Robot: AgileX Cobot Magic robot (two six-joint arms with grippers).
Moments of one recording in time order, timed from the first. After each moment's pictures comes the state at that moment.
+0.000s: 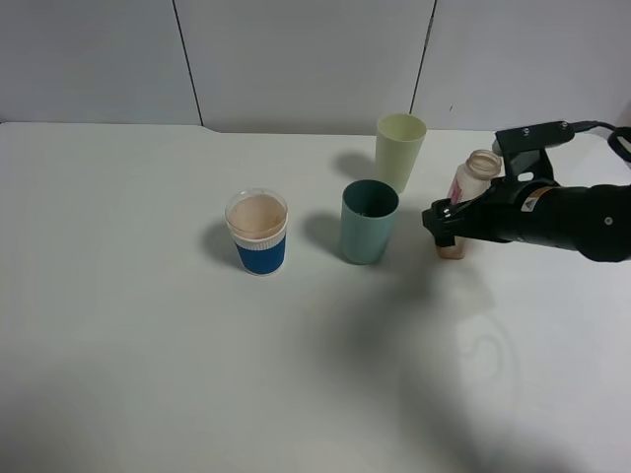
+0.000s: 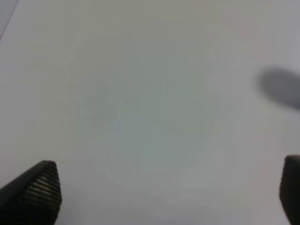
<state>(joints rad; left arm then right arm) 0.00 -0.01 -0.51 0.01 1.06 -0.02 0.27 1.66 -0.49 0.14 -0.41 -0.15</state>
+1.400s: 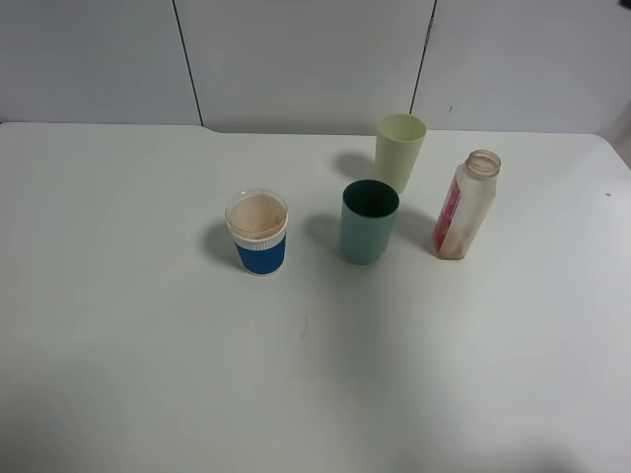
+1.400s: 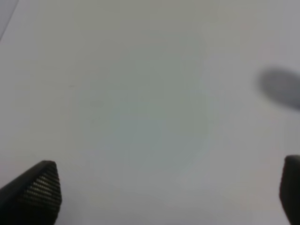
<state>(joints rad) 0.00 -0.01 -0.51 0.01 1.06 -0.02 0.27 0.72 -0.80 -0.27 0.43 0.07</state>
